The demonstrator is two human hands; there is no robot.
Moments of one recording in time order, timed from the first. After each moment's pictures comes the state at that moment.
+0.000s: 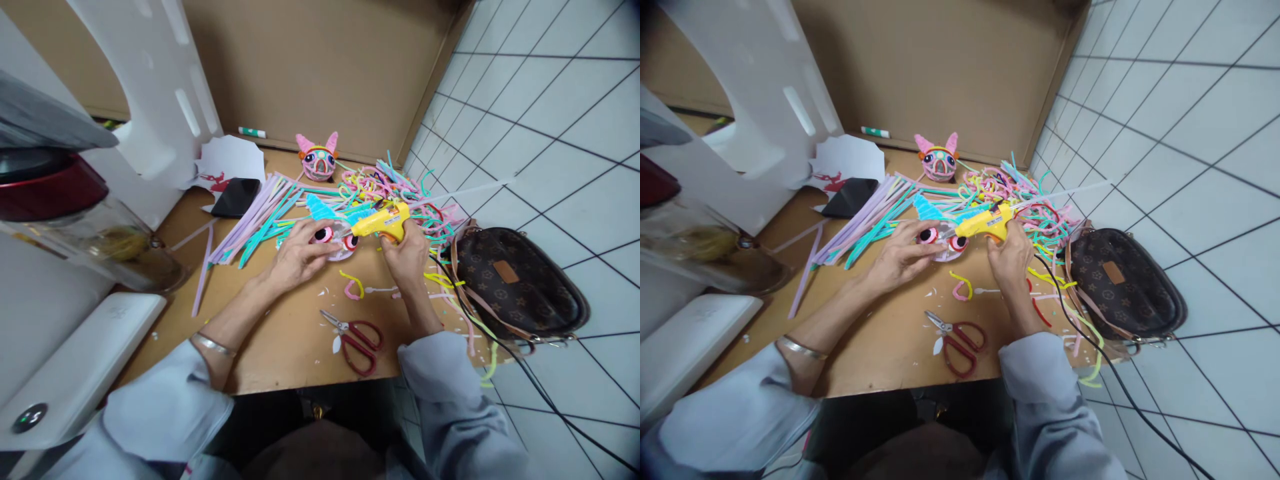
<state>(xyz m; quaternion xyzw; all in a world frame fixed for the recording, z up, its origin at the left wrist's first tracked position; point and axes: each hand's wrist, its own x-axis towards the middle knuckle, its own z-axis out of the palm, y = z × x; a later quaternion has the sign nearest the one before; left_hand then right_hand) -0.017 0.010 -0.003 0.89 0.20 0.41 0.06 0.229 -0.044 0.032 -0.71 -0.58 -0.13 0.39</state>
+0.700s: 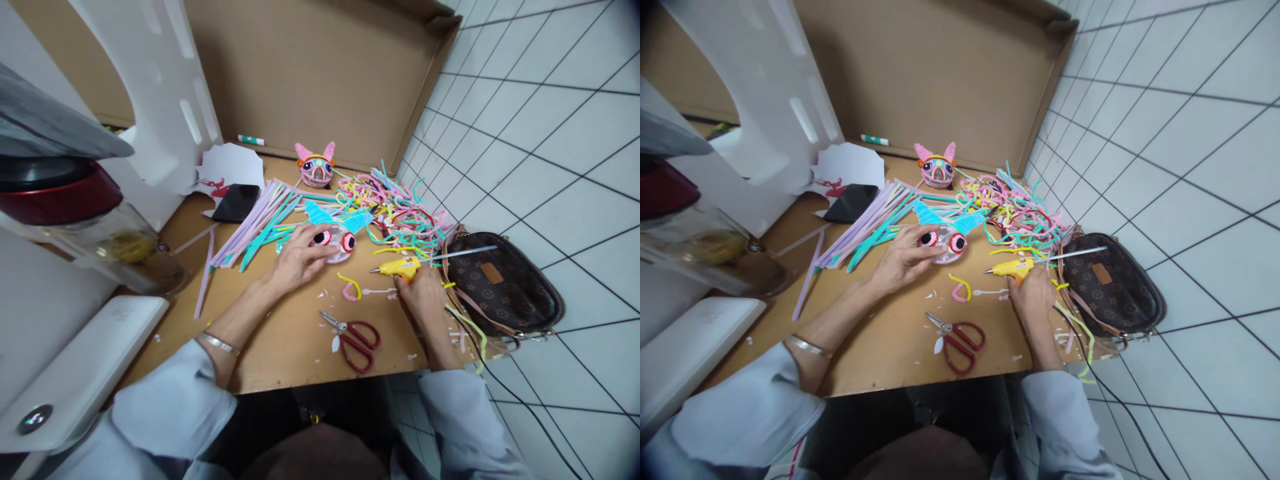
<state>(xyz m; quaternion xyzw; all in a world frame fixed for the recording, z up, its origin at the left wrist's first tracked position) -0.014 0.011 -0.007 0.88 0.19 0.43 0.06 0.263 -0.111 0.007 -0.87 -0.47 -0.10 0.09</state>
